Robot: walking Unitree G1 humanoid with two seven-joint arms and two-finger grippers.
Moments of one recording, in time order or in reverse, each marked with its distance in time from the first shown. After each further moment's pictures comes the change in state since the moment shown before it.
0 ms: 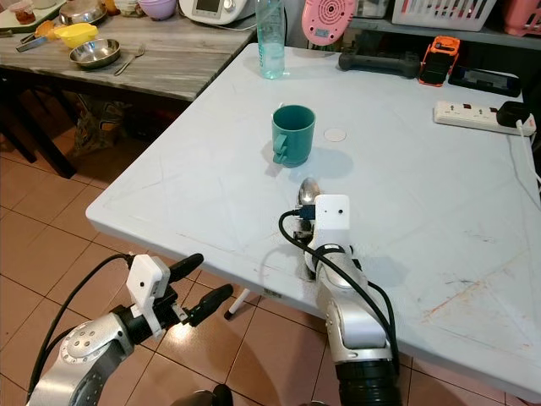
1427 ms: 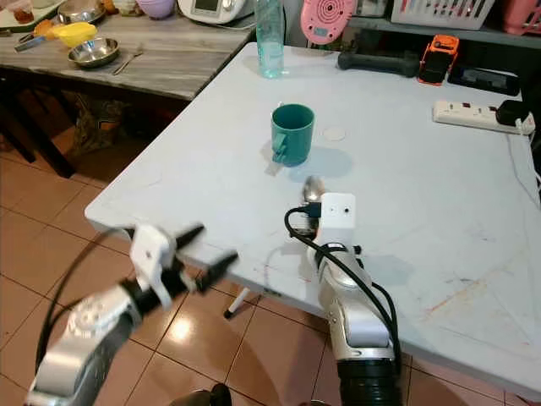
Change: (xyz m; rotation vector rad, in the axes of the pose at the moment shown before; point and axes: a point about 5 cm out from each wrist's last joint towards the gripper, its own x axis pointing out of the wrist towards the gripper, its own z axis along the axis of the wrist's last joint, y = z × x) left arm 0.020 0.013 0.041 0.081 -0.076 0.138; right arm 0.001 -0.002 0.006 0.064 -0.047 0.027
